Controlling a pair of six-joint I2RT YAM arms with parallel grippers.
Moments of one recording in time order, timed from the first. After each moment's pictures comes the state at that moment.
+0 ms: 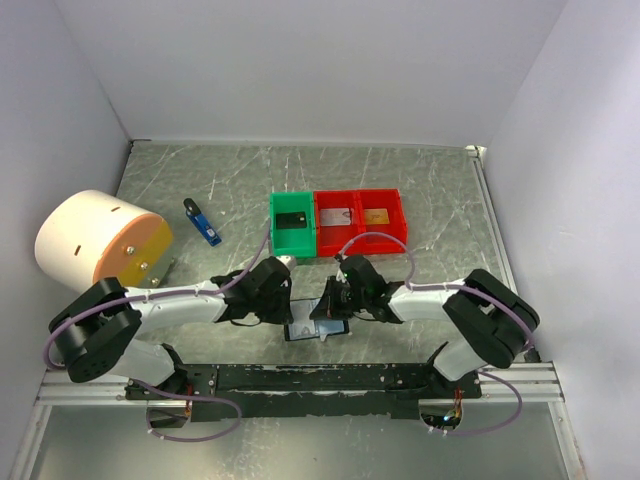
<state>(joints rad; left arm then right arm) -0.94 1.40 0.61 -0.16 0.05 -0.73 0.79 1.51 0.46 0.28 -0.35 0.90</state>
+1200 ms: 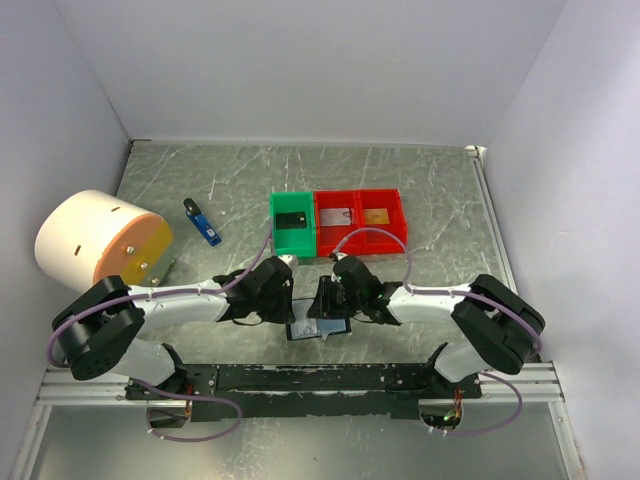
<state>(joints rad) -0.94 1.42 0.62 -0.15 0.04 -0.73 0.85 1.46 0.50 0.19 -0.24 0.83</state>
